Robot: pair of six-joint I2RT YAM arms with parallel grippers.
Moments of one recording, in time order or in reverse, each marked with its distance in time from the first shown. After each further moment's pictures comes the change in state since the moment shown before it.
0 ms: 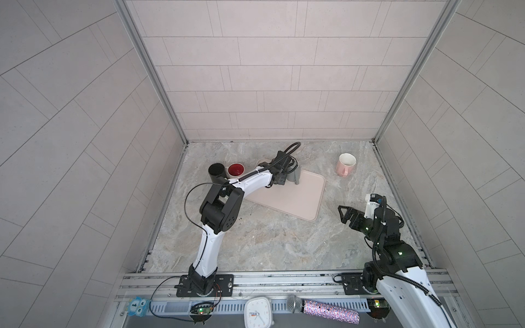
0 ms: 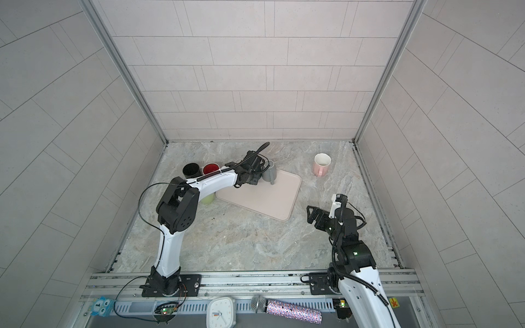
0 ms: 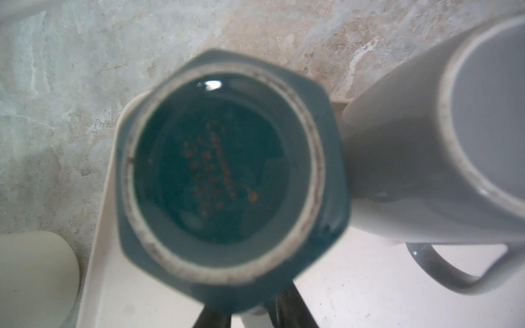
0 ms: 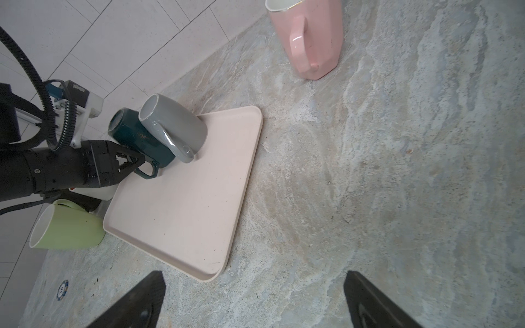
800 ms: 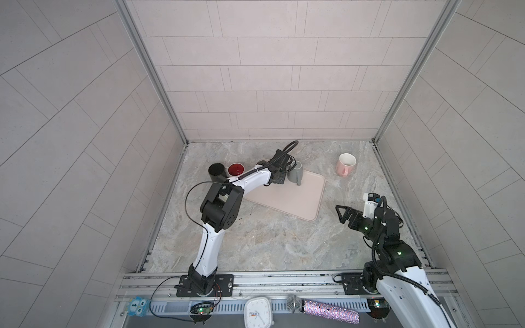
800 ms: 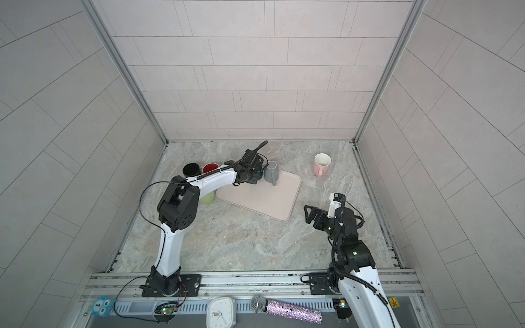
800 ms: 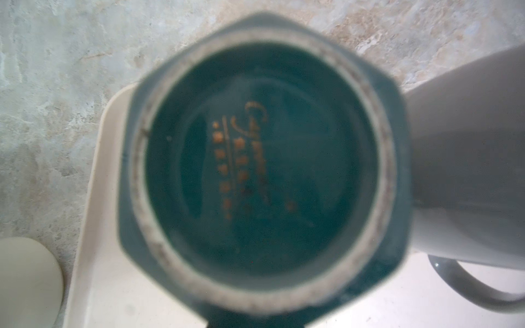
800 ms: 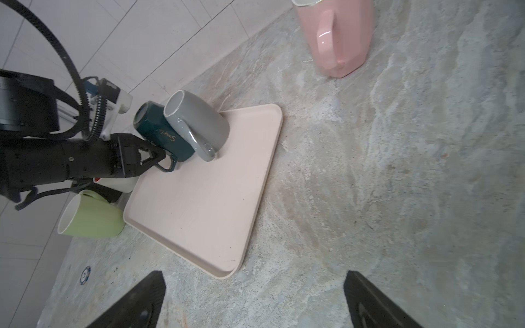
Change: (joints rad) left arm 0.032 0.013 0.023 -0.021 0.073 -0.006; right arm 0.000 0.007 -0.019 0.071 -0.098 0.000
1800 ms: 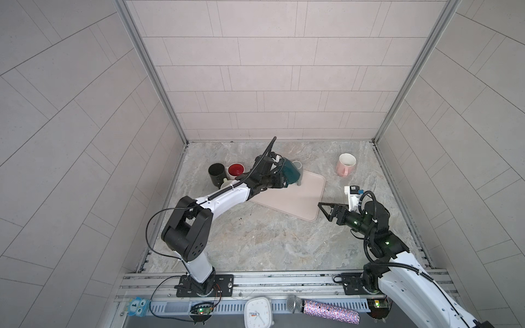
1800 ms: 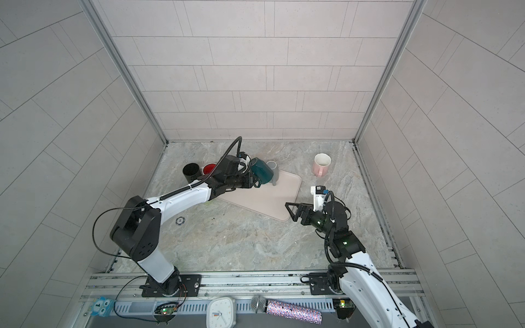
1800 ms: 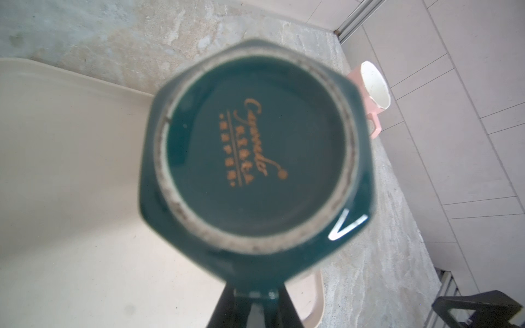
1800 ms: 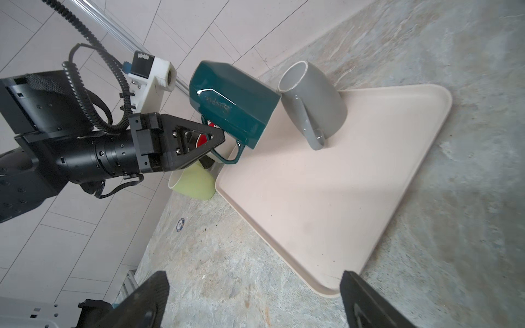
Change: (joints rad) left arm 0.016 -0.450 -0.492 0.434 0.476 -0.251; right arm 0.167 0.214 -0.029 0.422 -0.216 0.106
